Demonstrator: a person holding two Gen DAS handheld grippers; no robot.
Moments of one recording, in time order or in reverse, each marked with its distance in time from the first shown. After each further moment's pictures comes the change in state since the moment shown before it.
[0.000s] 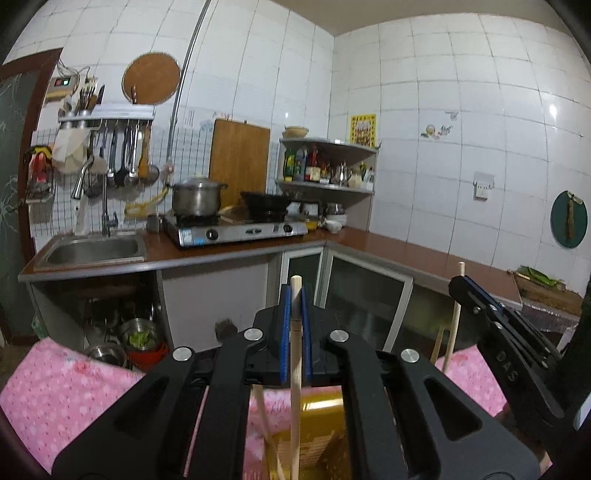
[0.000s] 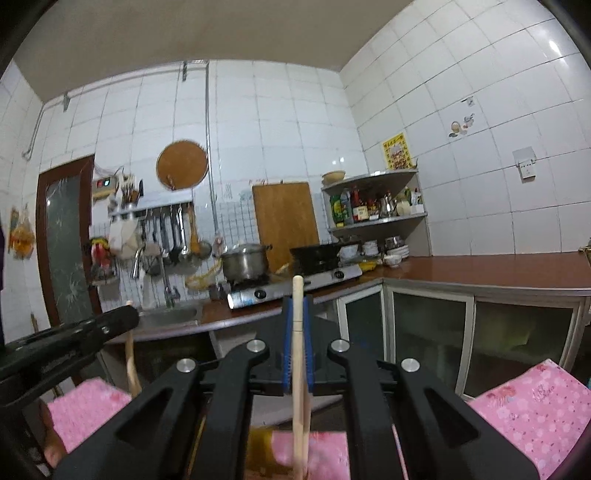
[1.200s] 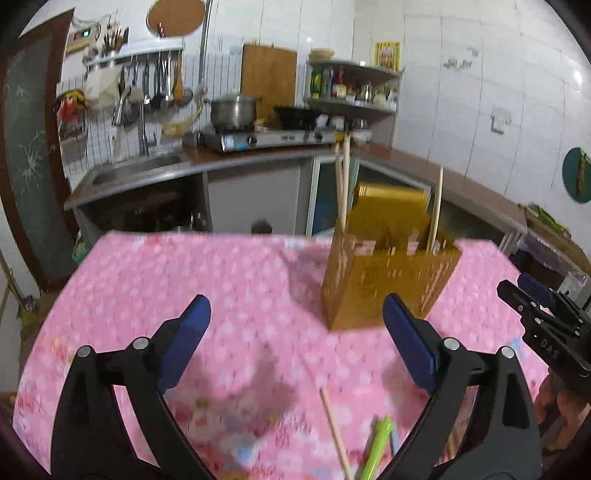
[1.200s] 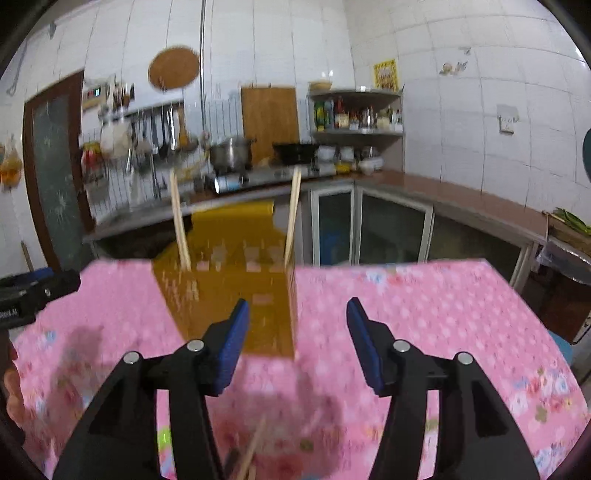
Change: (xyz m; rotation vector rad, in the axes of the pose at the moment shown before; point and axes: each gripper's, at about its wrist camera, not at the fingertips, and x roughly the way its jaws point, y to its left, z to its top) left arm -0.136 0.061 -0.090 -0.008 0.346 0.092; right arm -0.142 0.008 -0.070 -0.076 0.416 -0.112
